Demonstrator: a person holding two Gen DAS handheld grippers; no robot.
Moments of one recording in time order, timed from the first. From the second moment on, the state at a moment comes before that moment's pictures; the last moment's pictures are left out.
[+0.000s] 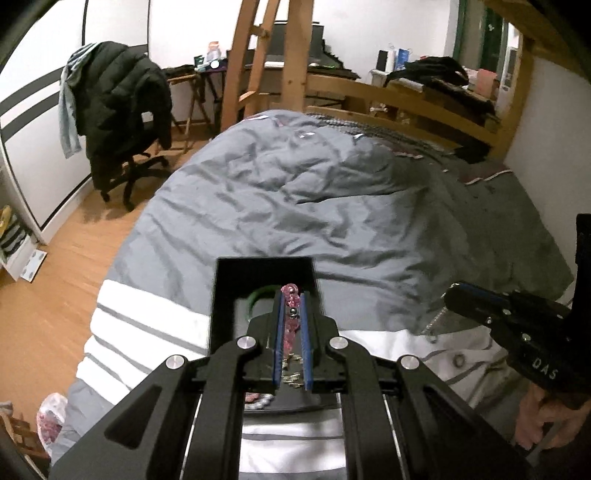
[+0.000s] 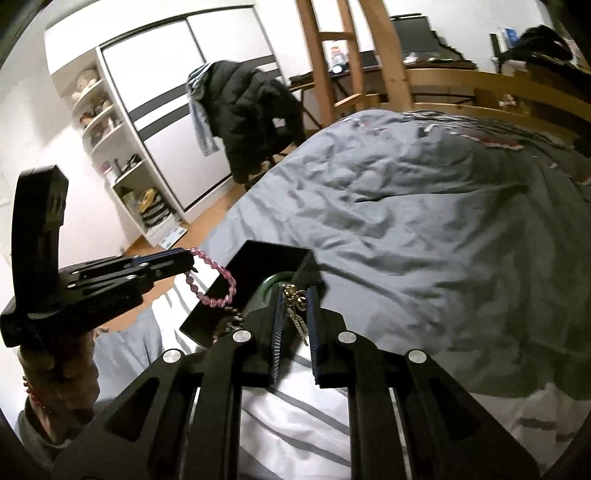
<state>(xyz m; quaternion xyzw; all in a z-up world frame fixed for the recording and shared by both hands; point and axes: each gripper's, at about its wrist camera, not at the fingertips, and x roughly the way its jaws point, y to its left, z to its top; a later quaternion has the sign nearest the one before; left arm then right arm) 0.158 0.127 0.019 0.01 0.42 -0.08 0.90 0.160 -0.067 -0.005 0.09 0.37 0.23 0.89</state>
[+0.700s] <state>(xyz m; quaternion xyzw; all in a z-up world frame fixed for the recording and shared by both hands) 0.187 0.165 -0.035 -0.02 0.50 -0.05 0.87 0.185 0.038 -0.057 0.00 0.43 0.29 0.86</state>
